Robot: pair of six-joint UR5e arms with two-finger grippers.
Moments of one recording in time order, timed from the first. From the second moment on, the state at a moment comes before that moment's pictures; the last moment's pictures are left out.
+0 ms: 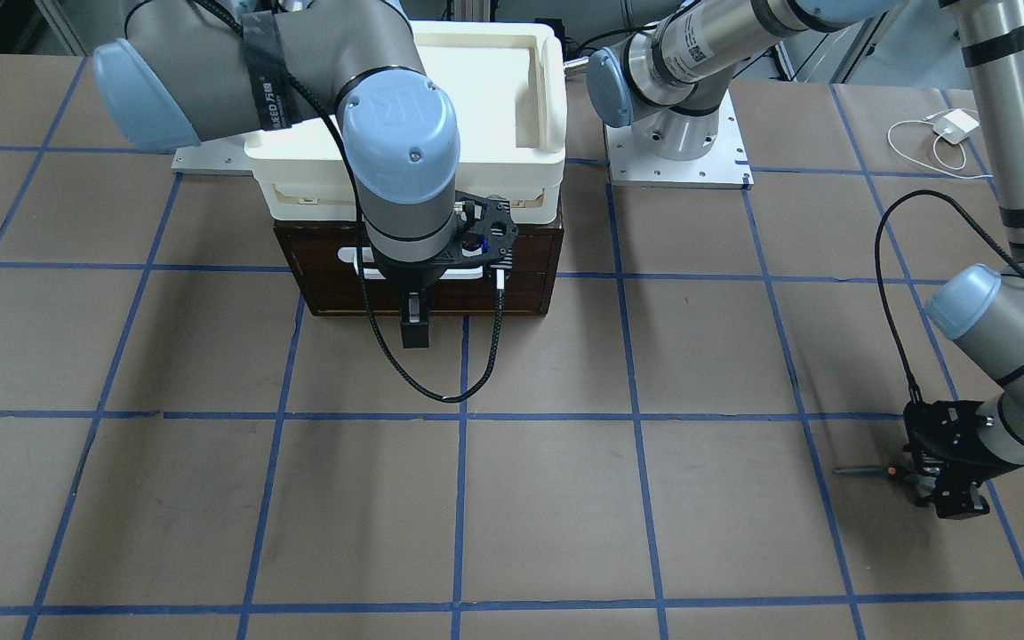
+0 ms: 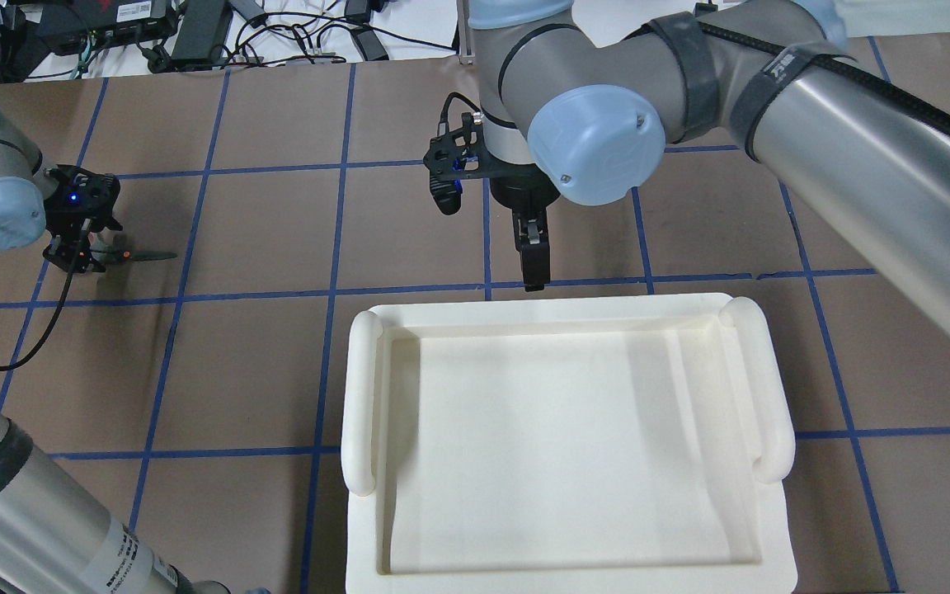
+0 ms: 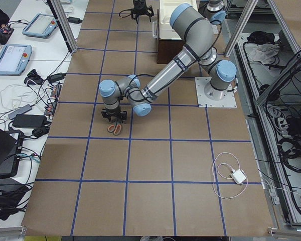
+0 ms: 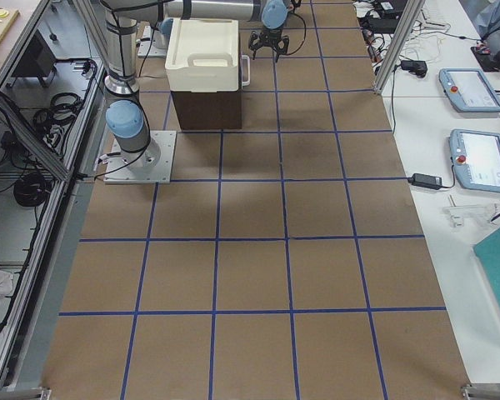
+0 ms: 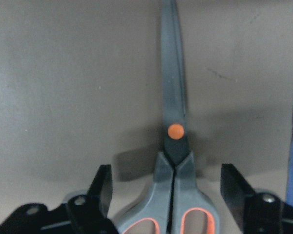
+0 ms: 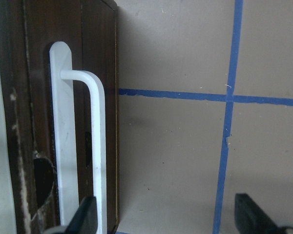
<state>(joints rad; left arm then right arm) -1.04 -2.21 -1.57 -0.91 1.62 2.20 1.92 -1.24 1.48 -1.62 -1.56 -1.29</state>
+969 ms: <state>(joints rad) -1.05 -2.18 -1.57 -0.92 1.59 2.22 1.93 -1.23 1.55 -1.63 -1.56 -1.32</state>
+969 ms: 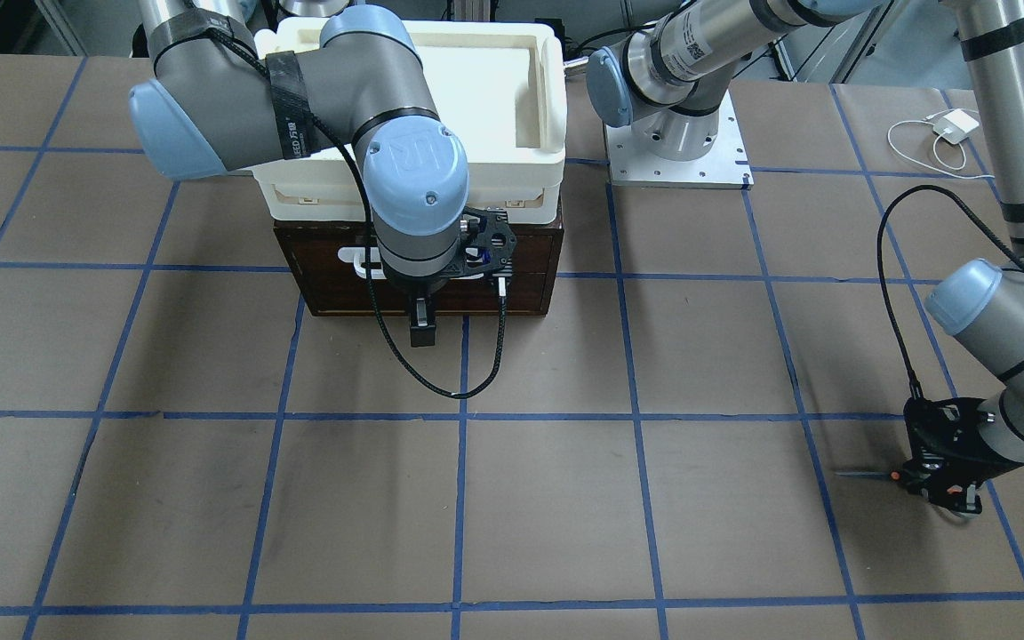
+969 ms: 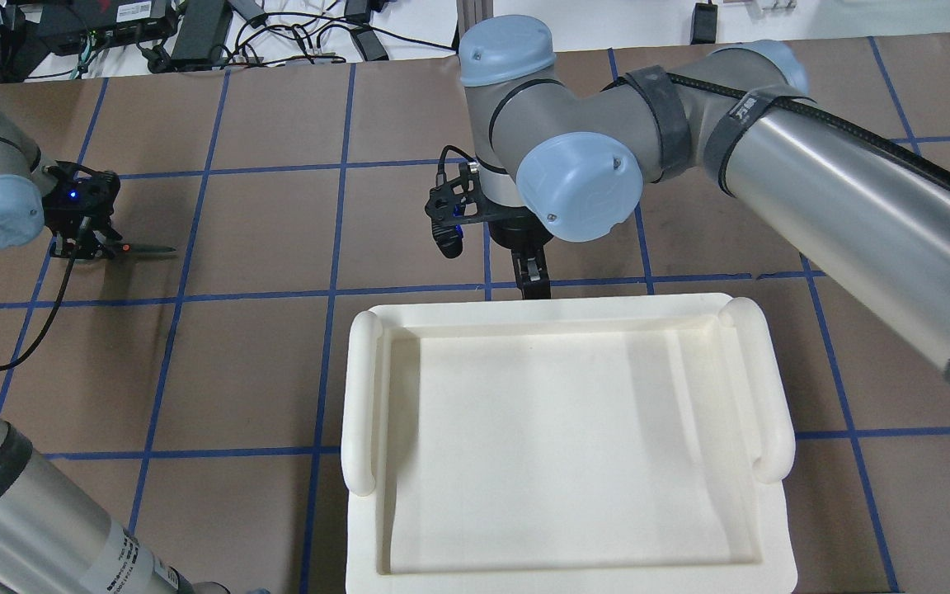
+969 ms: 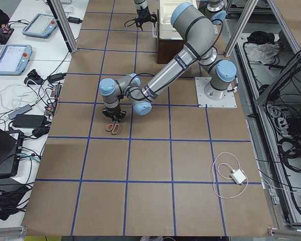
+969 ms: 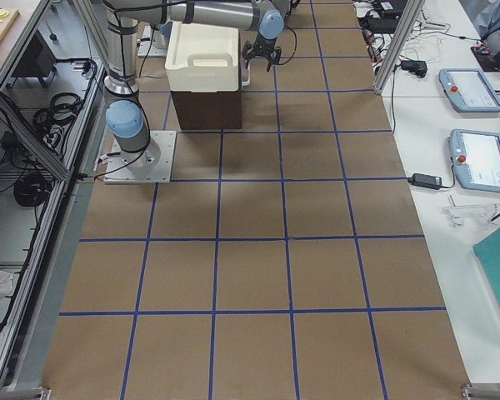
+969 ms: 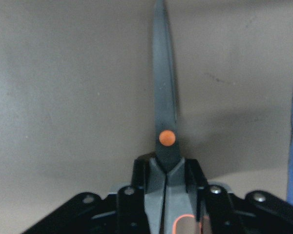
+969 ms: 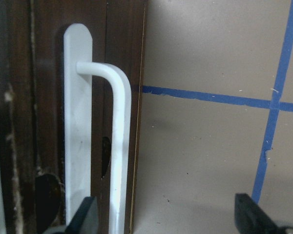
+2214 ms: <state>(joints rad) -1.26 -1.92 -1.55 -1.15 1.59 1.99 1.92 -1.20 1.55 -1.61 -1.54 -1.33</state>
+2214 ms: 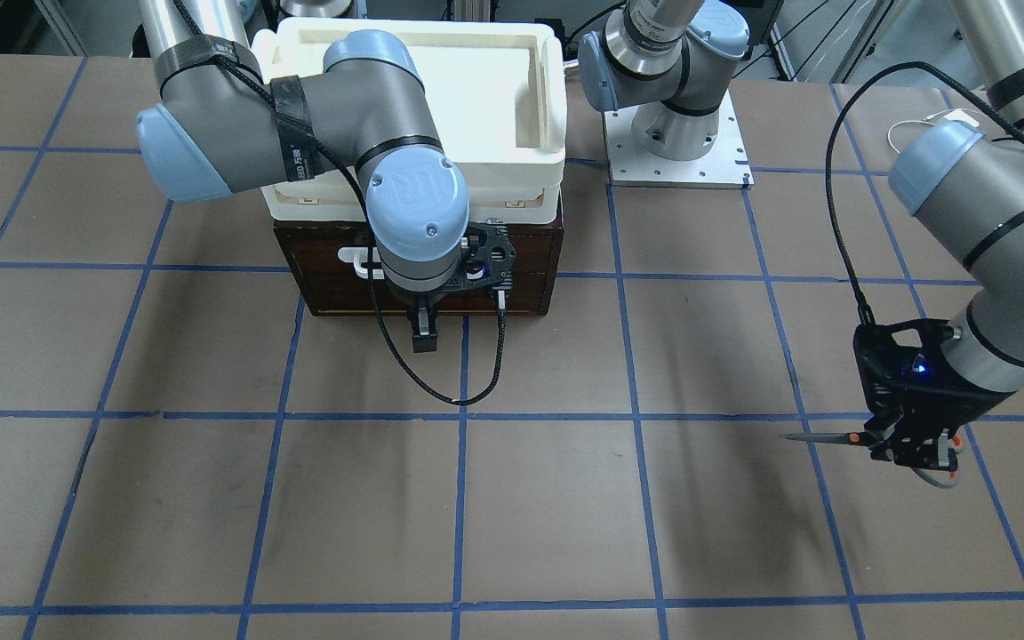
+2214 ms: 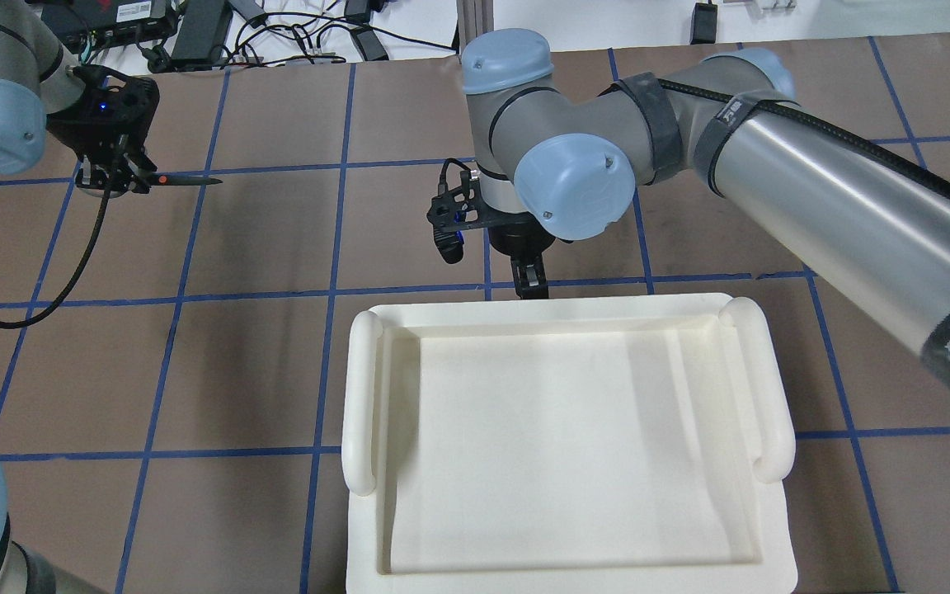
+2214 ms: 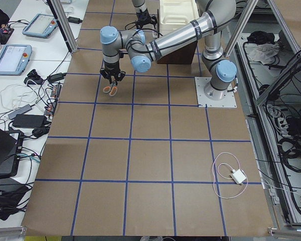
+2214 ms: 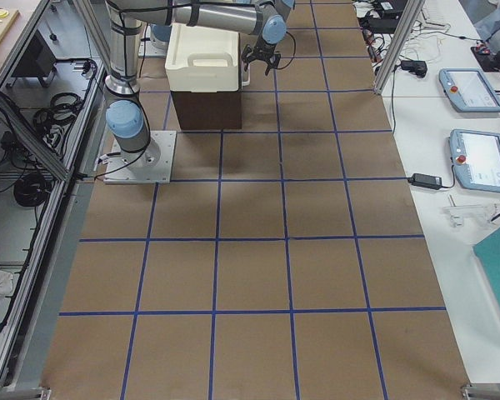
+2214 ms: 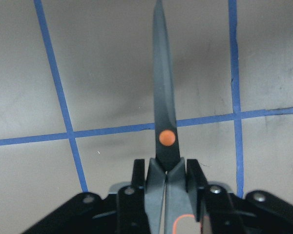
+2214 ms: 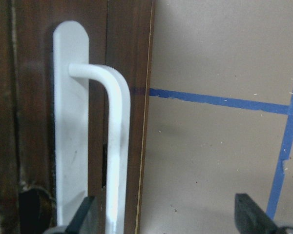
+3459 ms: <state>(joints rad) -1.26 -1.92 -1.56 -1.15 1.59 1.98 1.91 -1.17 1.54 -1.62 -1.54 -1.33</state>
